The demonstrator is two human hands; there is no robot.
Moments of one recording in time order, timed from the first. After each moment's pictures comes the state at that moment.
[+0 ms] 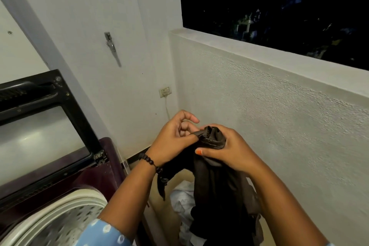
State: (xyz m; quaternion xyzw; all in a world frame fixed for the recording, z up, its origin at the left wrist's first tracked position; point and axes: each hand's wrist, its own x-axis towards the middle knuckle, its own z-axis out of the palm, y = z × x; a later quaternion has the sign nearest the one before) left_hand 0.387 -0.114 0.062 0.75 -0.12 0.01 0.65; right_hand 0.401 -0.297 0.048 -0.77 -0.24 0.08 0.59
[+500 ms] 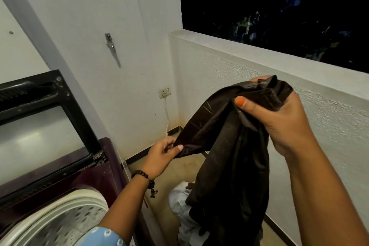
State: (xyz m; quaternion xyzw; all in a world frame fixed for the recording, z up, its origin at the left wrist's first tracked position) left_hand 0.380 -0.078 -0.004 0.85 0.00 0.03 0.53; right_hand 0.386 -0.336 0.139 -0.63 -0.23 -0.11 0.74
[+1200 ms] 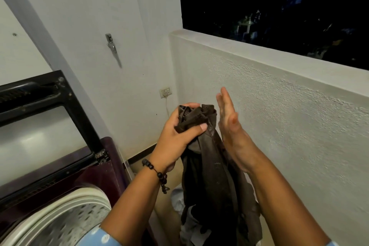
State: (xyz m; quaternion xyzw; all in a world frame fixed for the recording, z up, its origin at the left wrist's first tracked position) left_hand 0.361 -0.144 0.087 0.69 -0.06 0.09 0.71; right_hand 0.391 -0.291 0.079 -0.63 -0.24 0.09 0.74
